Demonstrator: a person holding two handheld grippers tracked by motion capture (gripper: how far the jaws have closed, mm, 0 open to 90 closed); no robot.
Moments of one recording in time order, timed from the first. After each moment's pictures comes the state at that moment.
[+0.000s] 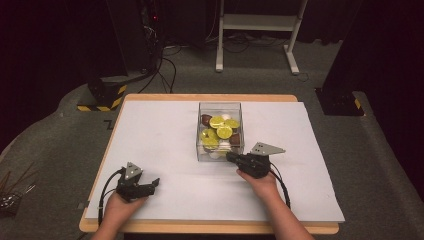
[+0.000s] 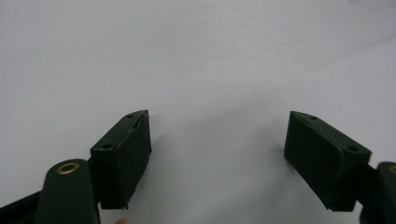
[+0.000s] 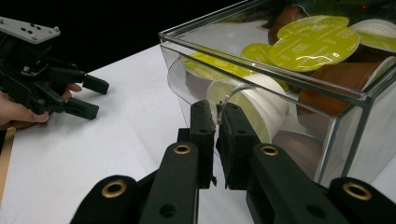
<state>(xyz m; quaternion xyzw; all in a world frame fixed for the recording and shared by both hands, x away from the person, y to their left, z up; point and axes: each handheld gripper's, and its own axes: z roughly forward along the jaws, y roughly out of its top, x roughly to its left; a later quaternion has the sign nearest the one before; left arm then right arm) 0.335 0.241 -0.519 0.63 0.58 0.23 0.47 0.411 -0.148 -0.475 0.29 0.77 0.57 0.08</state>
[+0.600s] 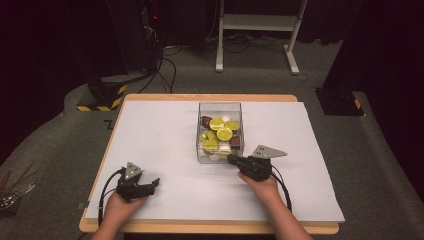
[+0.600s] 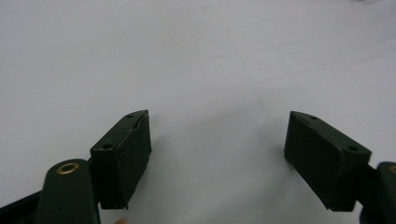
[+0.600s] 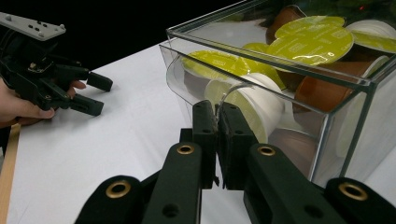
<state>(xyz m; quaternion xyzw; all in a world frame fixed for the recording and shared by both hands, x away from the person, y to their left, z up) 0.335 0.241 -0.519 0.63 0.58 0.23 0.47 0.401 -0.151 -0.474 0.29 0.77 0.57 0.09</state>
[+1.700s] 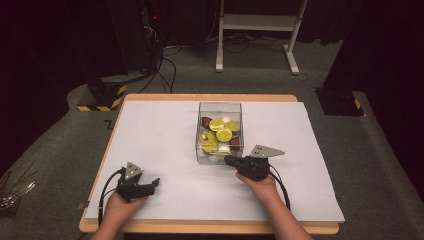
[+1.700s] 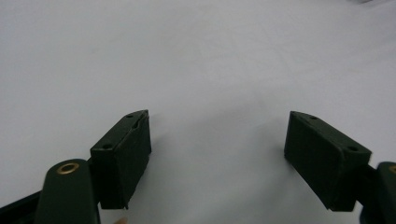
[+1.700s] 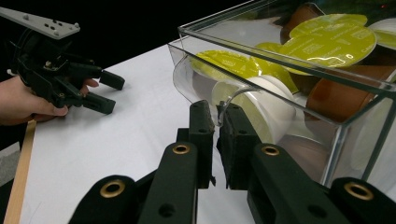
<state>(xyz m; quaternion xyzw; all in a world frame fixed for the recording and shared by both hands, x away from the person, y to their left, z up) 0.334 0.241 -0.519 0.63 0.58 0.23 0.46 0.404 -0.146 -0.476 0.27 0.77 0.58 0.06</state>
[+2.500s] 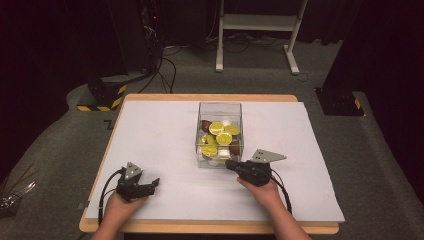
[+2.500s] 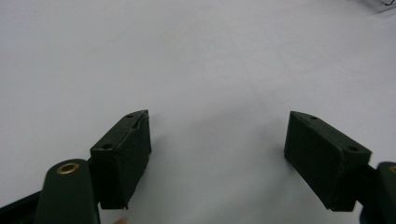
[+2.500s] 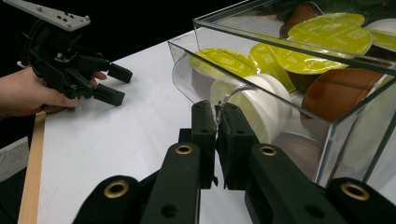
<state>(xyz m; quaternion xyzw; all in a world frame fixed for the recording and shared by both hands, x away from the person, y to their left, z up) 0.335 0.241 -0.519 0.63 0.58 0.23 0.47 0.388 -0.149 -0.474 0.27 0.77 0.57 0.07</state>
